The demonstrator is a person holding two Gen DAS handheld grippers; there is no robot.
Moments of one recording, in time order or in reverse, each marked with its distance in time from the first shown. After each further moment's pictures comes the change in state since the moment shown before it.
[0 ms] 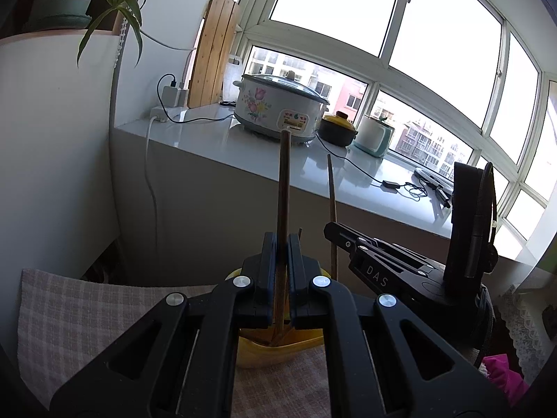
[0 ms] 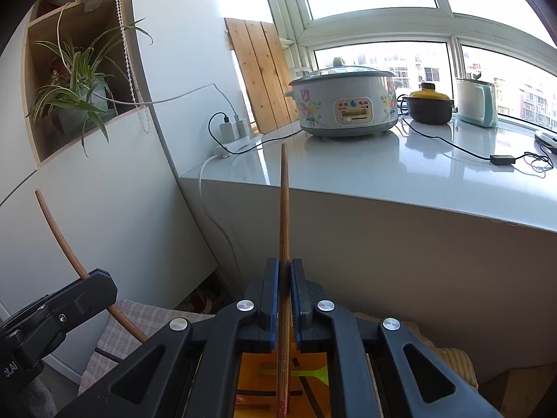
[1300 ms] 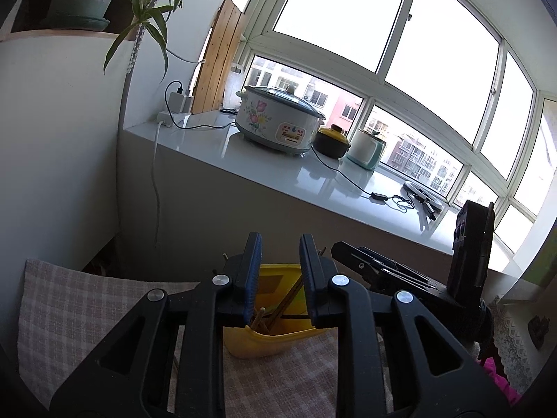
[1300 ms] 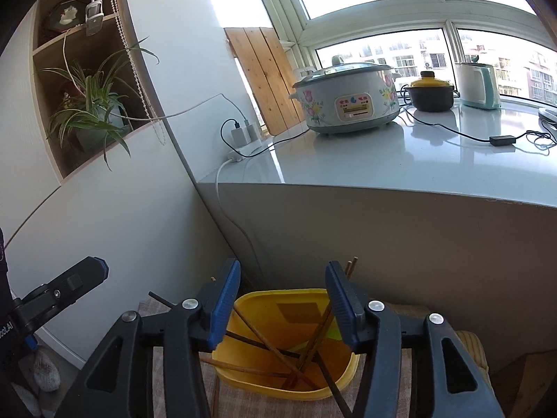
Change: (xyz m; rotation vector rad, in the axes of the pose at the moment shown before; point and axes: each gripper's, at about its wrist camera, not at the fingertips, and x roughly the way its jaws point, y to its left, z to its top) left arm -0.047 0.014 0.001 -0.046 -0.030 -0.035; right arm -0.038 -0.015 -0.013 0.053 0.001 0.130
